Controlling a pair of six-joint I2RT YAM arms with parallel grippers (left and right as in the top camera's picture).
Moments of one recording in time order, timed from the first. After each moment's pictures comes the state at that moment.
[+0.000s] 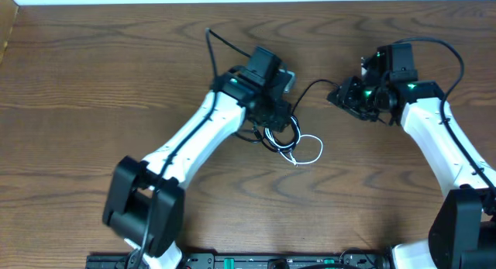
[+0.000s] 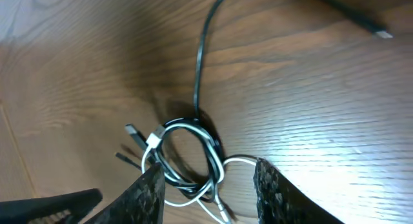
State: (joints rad) left arm -0.56 1.83 1.43 -0.77 0.30 -0.20; right arm 0.08 1.64 1.18 -0.65 -0.43 0.58
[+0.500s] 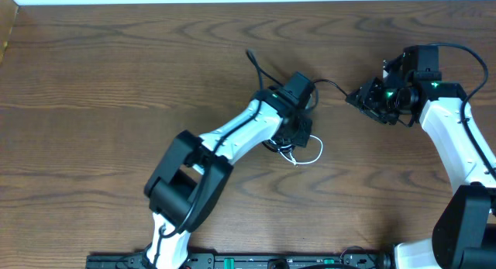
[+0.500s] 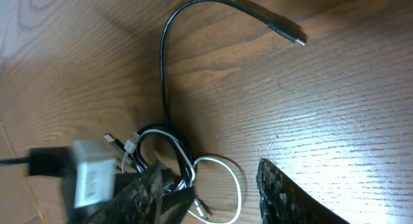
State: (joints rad) left arm -0.70 2.06 1.43 -0.66 0.24 -0.41; right arm -0.02 1.64 1.18 -0.71 -0.46 0.52
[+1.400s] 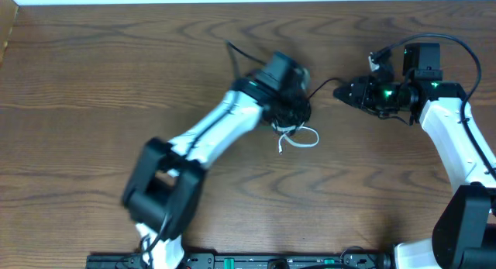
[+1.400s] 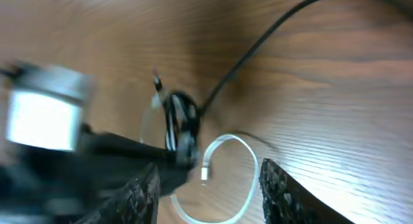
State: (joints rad) left arm -0.57 1.92 1.44 -0.57 0.55 -0.40; right arm -0.02 1.64 1.18 -0.63 -0.74 0.29
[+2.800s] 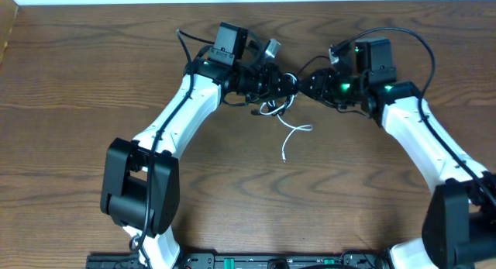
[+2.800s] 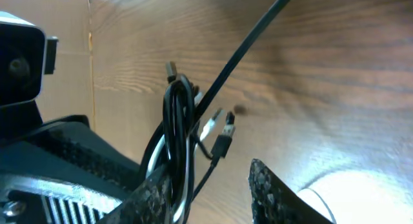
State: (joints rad) left arm -0.37 1.89 1.46 -0.50 0.92 -0.58; right arm 0.22 1.69 1.18 -0.34 -0.66 0.63
